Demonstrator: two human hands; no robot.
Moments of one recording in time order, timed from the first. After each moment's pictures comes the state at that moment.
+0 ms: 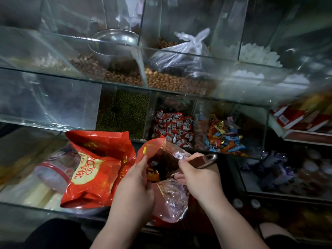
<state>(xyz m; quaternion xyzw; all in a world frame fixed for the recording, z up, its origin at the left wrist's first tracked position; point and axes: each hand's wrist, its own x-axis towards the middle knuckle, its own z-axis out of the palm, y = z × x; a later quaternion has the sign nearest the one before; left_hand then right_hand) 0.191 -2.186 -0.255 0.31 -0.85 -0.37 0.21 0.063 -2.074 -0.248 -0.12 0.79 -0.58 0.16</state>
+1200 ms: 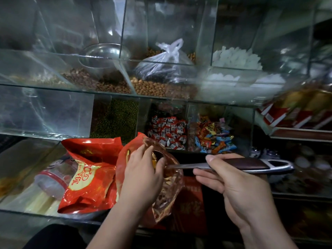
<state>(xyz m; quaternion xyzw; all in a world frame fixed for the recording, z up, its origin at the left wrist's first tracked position) 0.137 -2.170 -0.237 0.31 -0.90 -0.26 0.18 0.073 -1.994 -0.172 -0.01 0.60 -0.77 0.19</state>
